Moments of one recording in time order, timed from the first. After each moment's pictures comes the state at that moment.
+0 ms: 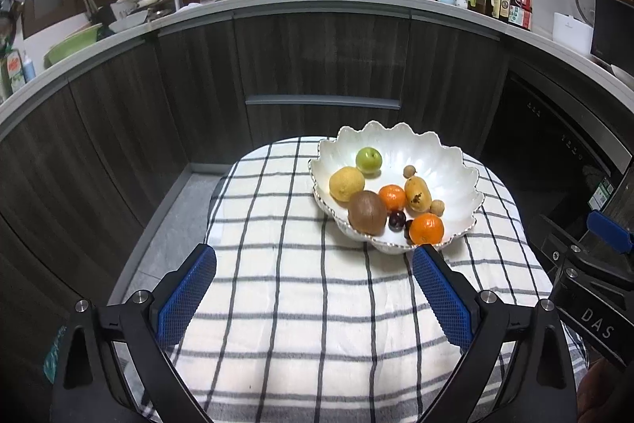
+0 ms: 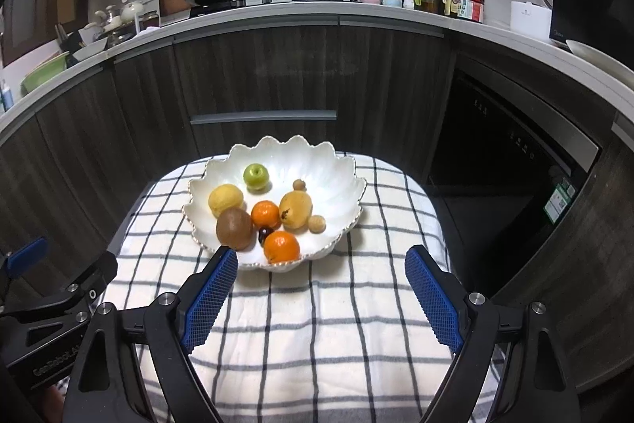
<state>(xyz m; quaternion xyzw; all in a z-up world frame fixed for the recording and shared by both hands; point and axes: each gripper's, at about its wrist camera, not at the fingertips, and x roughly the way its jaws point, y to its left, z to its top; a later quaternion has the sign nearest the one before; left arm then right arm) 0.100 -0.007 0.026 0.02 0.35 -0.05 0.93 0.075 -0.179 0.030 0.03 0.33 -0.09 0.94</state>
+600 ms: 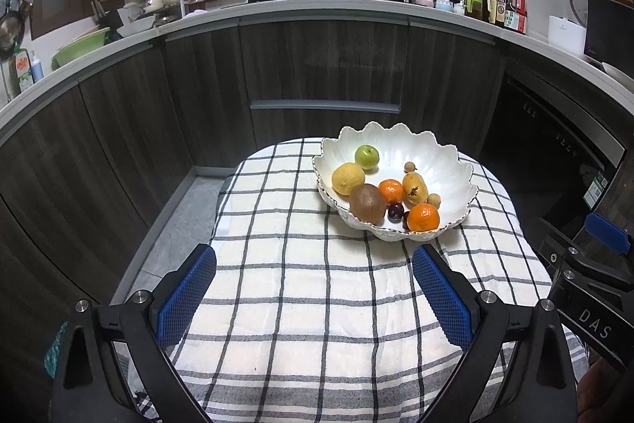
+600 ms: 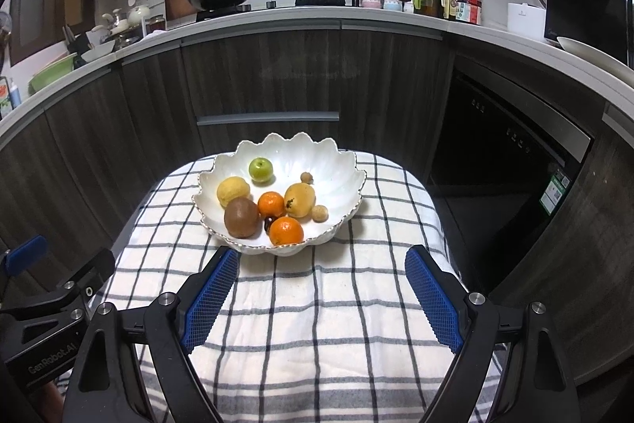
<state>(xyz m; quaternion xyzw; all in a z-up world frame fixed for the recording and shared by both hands) 0.071 -0.003 0.029 0.02 0.34 -0.05 0.94 0.045 -0.175 0.029 0.03 0.32 -0.09 0.94</state>
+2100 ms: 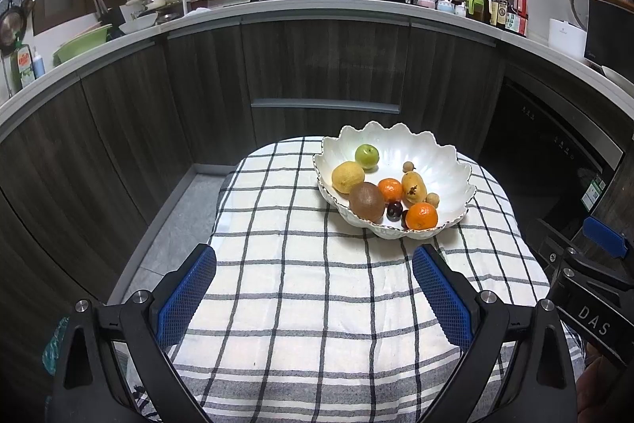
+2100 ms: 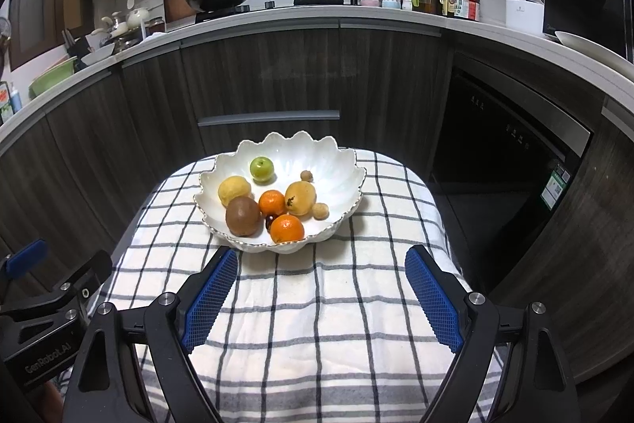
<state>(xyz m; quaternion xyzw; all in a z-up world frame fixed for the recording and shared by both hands) 0.066 0.000 0.032 0.02 0.34 -0.05 0.94 0.042 -0.177 0.031 0.03 0.32 -0.09 0.94</state>
